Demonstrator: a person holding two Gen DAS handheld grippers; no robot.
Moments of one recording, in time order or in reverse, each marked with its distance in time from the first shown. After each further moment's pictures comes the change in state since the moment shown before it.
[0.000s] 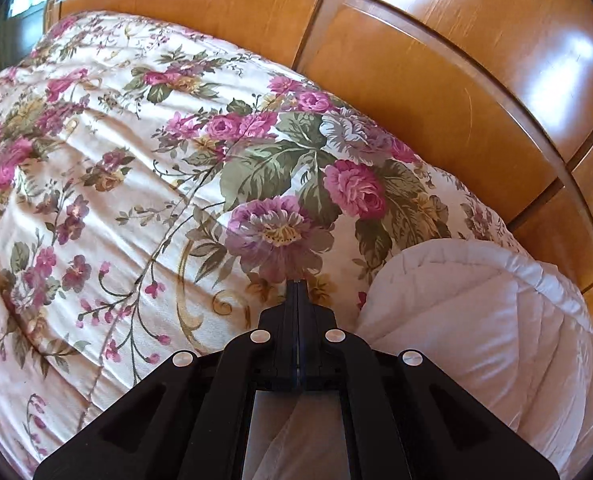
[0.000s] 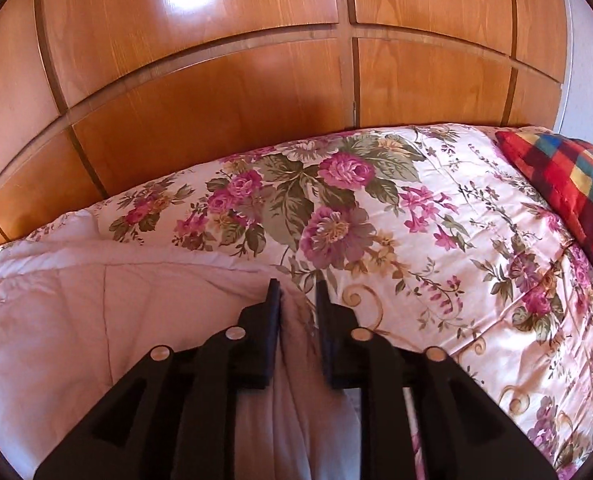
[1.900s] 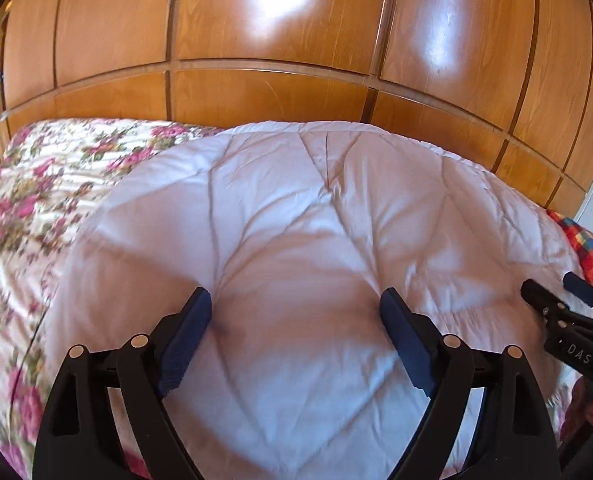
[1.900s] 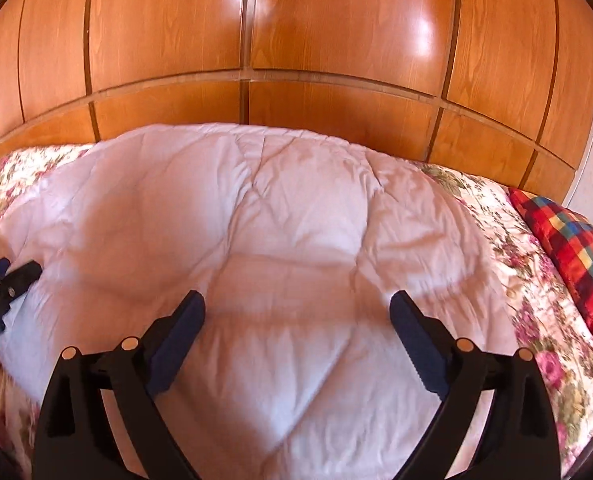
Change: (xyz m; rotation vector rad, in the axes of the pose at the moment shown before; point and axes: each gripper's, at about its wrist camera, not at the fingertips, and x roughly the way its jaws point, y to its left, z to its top) left arm -0.144 -0.083 -0.166 0.381 -0.155 -0.138; right arm -0.152 0.127 -0.124 -0.290 -0.097 0.064
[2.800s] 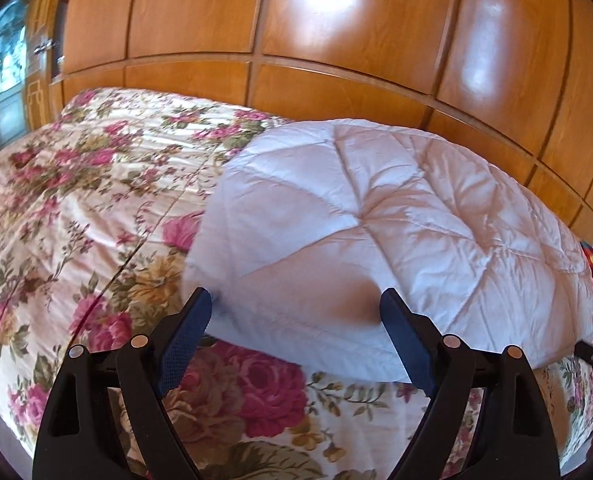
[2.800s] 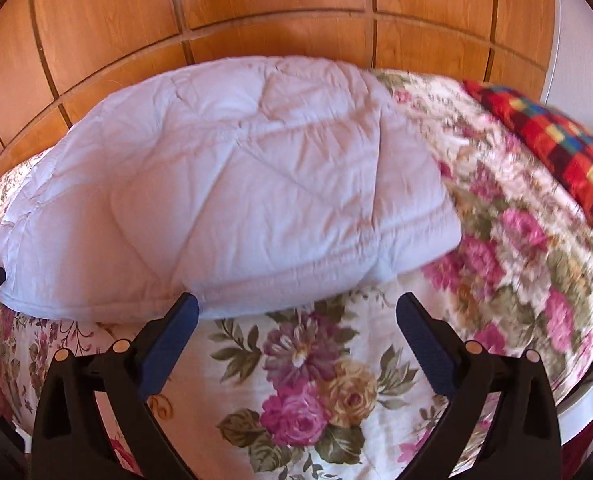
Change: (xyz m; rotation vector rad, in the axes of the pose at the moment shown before) left arm -0.050 0.074 -0.046 -0.132 -0.035 0.104; right arm -0.033 -0.063 -0.072 0.230 0.205 0.031
